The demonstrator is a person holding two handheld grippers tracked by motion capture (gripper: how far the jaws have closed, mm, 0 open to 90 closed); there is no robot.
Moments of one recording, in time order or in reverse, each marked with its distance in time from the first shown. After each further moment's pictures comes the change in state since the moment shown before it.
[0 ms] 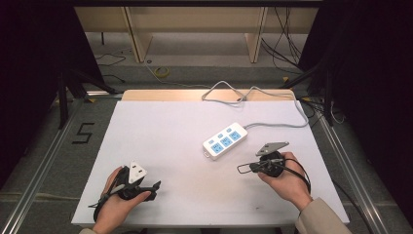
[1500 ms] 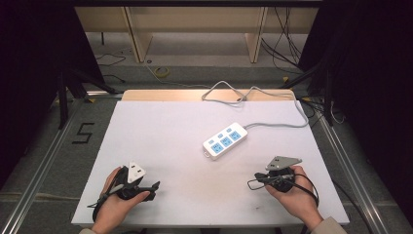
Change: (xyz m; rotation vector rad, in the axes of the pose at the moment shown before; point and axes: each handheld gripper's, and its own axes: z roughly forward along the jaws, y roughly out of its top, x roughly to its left) left arm 0.002 -0.002 0.001 0.004 -0.002 -0.014; right arm 0.010 -0.042 -0.009 -0.095 0.004 0.001
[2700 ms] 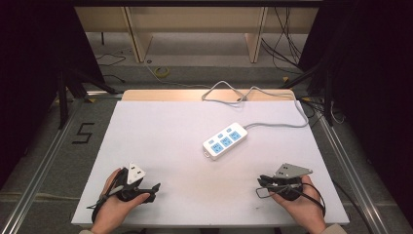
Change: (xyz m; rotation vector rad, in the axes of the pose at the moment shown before) left arm -0.002 -0.002 -0.002 0.007 -0.016 -0.001; right arm 0.000 -0.027 -0.007 -0.103 -0.018 -0.001
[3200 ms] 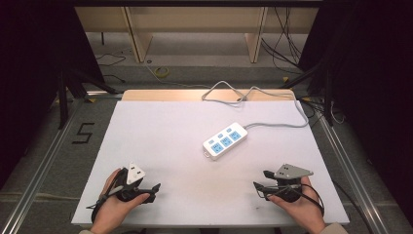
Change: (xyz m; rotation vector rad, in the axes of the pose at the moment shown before) left arm 0.001 0.000 -0.001 0.000 -0.005 -0.008; right arm -0.002 -0.007 0.007 -0.058 0.007 0.038
